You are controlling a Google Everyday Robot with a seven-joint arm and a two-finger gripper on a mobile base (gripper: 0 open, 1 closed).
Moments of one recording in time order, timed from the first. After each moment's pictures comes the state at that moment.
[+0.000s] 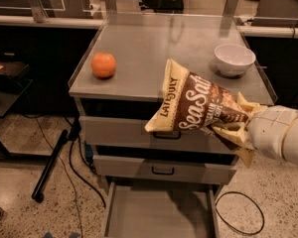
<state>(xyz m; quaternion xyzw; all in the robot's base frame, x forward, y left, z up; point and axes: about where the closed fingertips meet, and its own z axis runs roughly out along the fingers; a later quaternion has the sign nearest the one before) 0.471 -0.188 0.872 -0.43 0.73 -0.02 0.53</state>
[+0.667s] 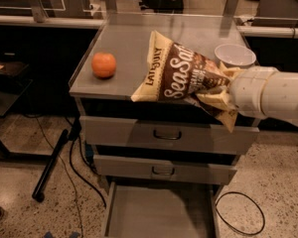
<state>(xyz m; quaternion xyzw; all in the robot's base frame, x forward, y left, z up) 0.536 -0.155 0.910 -0.45 0.71 0.01 0.54</state>
